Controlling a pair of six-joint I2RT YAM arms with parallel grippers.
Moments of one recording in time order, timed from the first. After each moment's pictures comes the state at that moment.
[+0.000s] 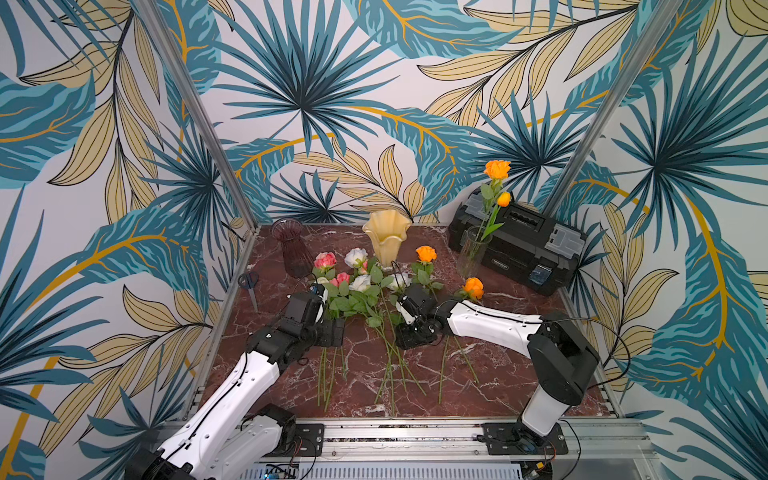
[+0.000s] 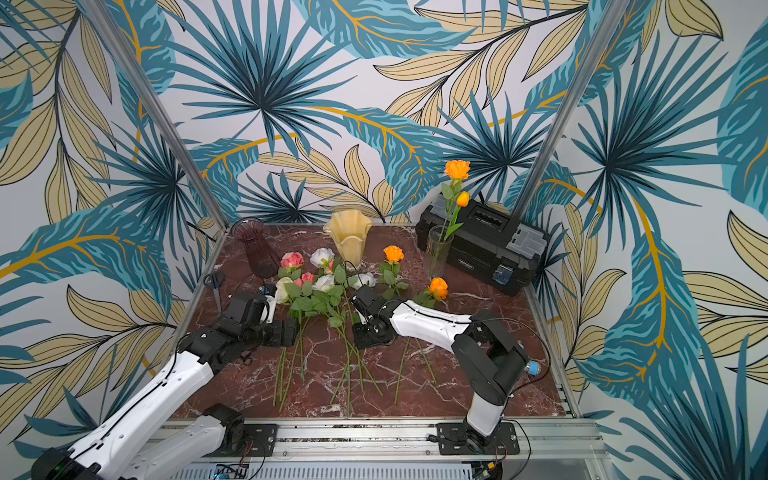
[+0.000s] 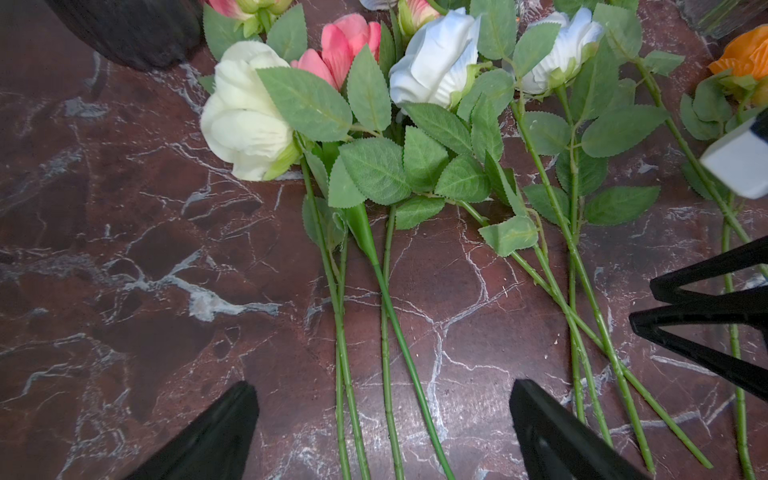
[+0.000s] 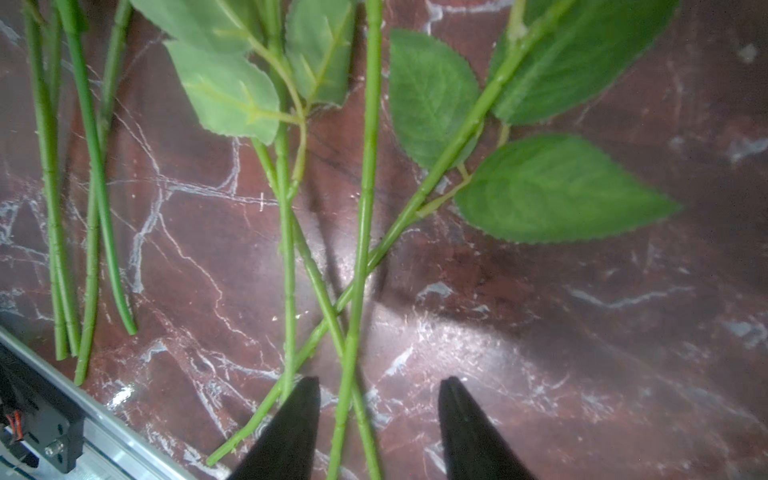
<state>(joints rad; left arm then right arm) -0.37 0.93 0.71 -0.68 -0.02 -0.28 0.81 1.75 1.14 -0.60 -0.11 0.50</state>
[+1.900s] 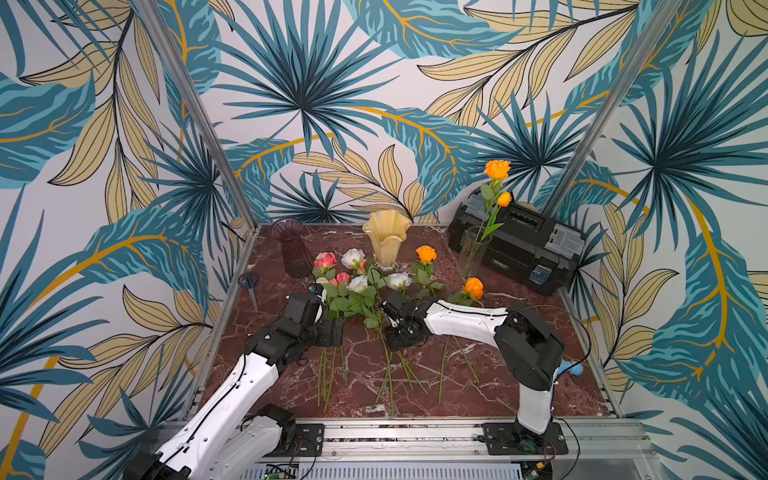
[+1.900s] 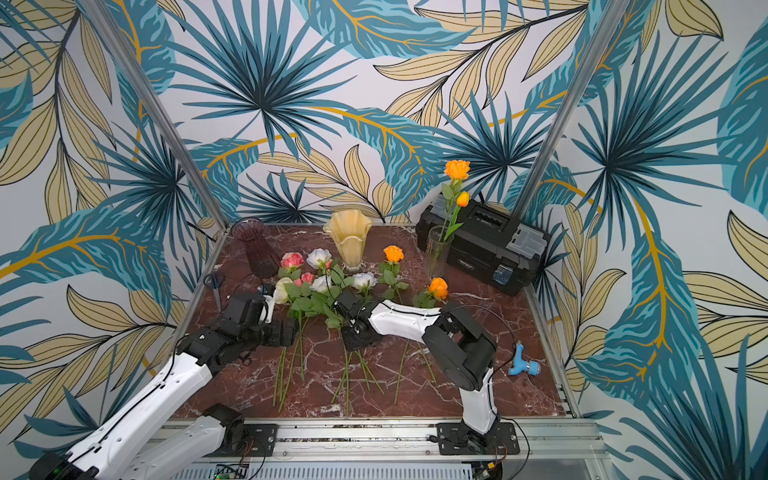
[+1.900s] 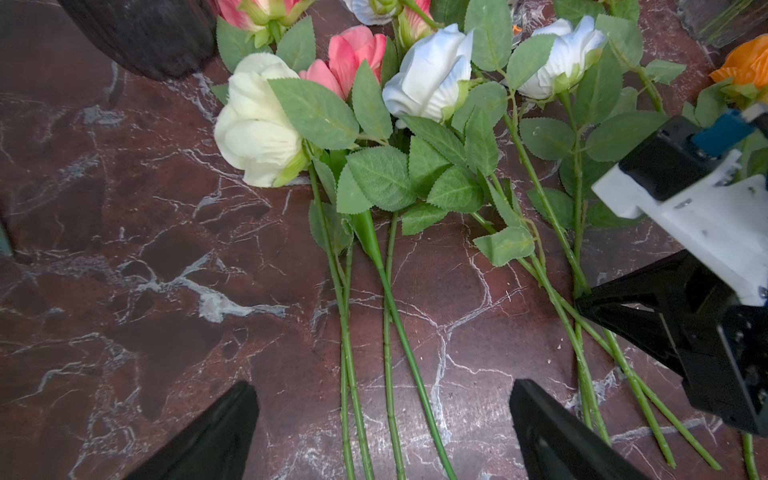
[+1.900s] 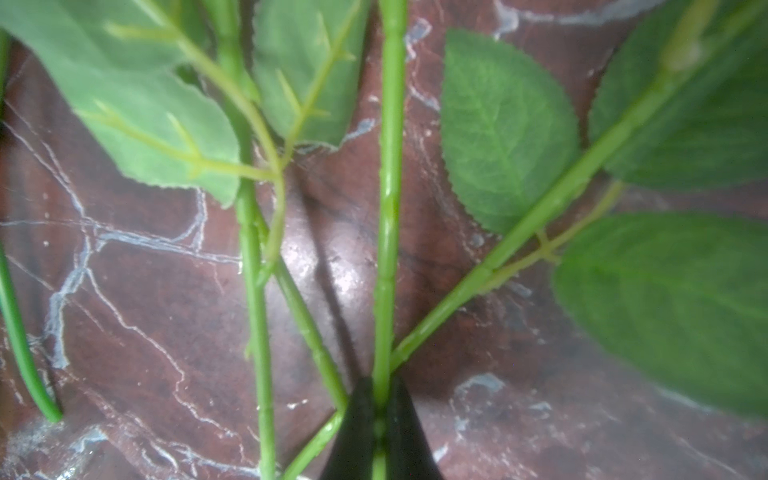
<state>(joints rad) -0.37 0.91 0.71 -0.68 -0.04 -0.28 0.86 1.92 1.26 -0.61 -0.02 0.52</state>
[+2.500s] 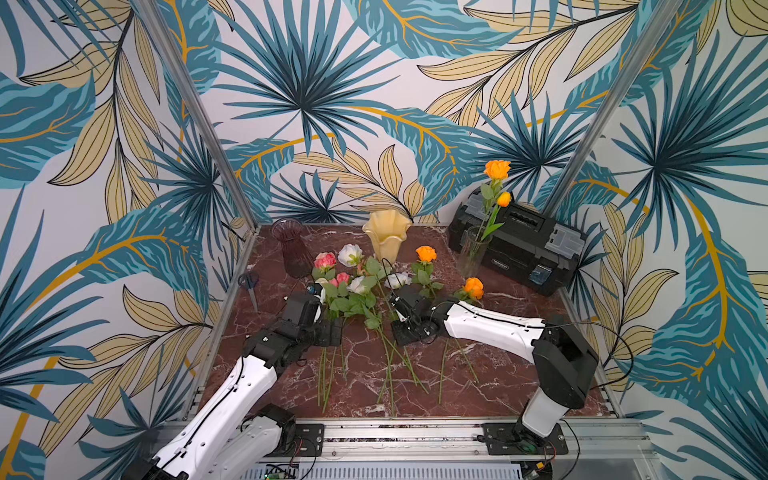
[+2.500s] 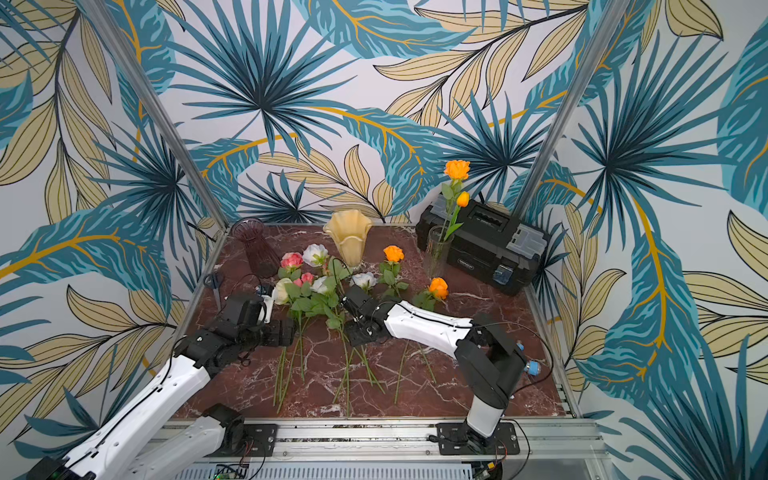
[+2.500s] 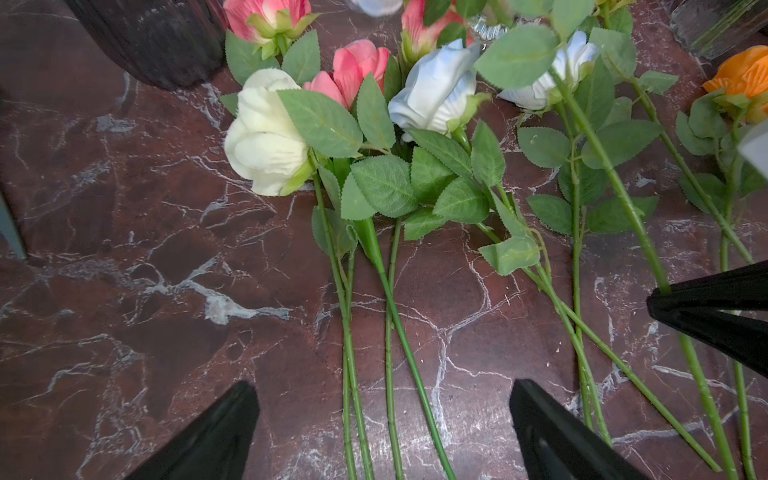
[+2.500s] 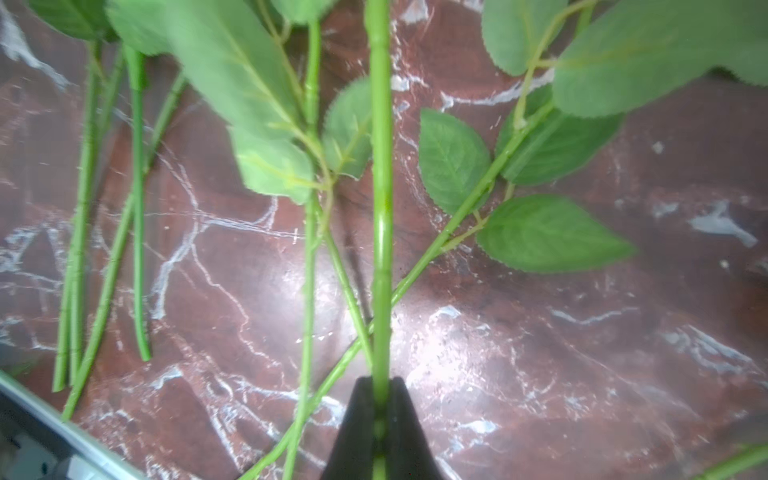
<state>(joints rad) -0.37 0.89 0.71 -0.68 -0.05 -0.28 0.86 1.71 1.20 -0.62 0.02 0.52</state>
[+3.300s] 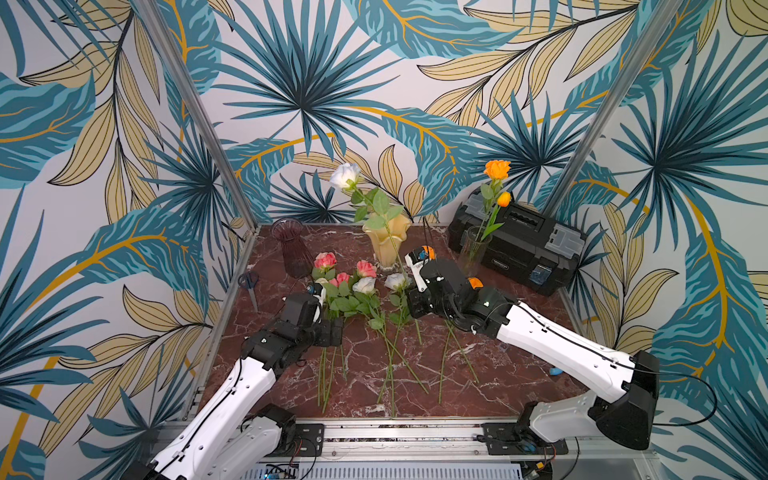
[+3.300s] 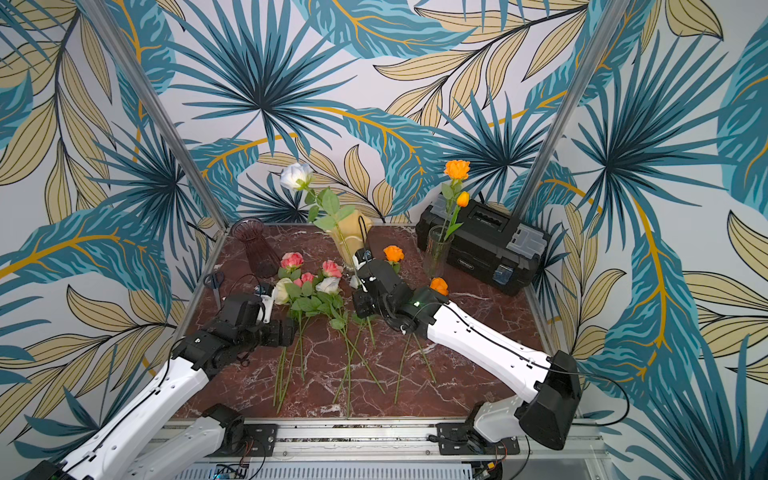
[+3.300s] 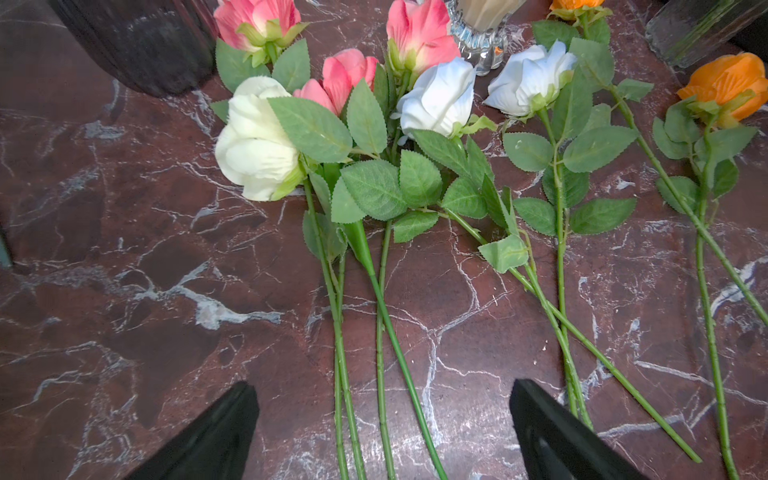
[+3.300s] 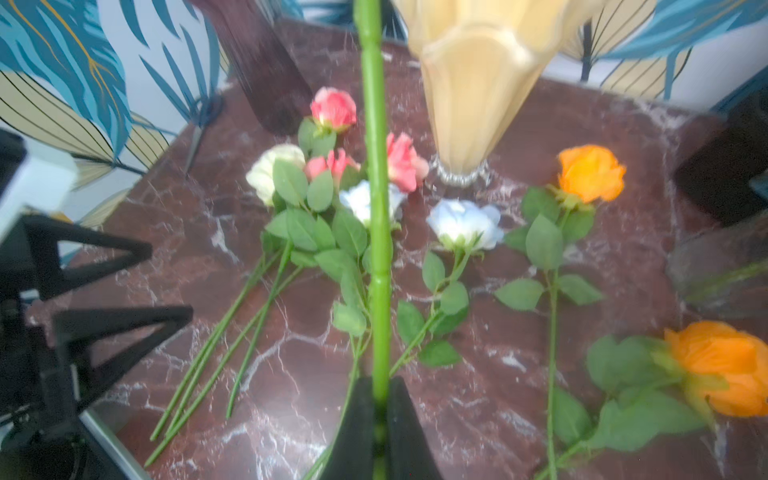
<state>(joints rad) -0.37 0.88 0.71 -0.68 -0.01 -0.28 0.84 1.41 1.35 -0.56 0.23 0.31</state>
